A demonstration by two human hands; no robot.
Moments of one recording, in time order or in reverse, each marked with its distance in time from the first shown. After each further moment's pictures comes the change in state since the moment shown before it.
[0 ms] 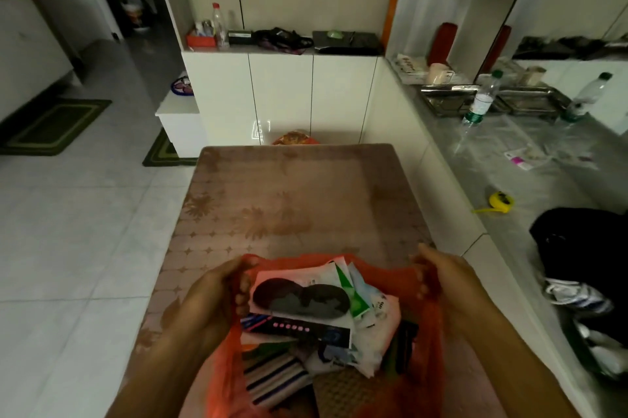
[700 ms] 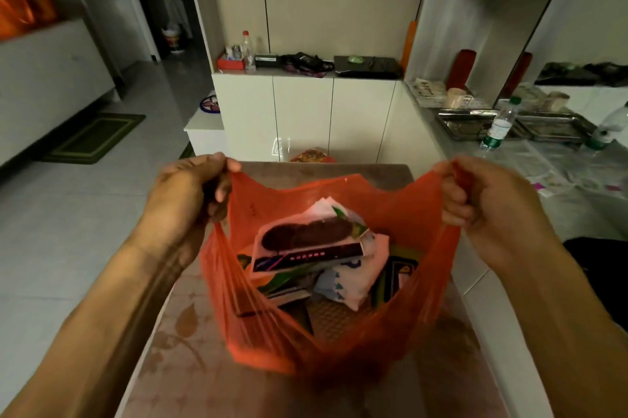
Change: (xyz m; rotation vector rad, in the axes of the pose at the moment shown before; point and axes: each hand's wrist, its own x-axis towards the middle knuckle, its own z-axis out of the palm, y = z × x) left_hand -0.063 0.123 0.035 0.178 -0.006 0.706; right_hand -0.051 -0.135 0.018 0.157 -0.373 -0.429
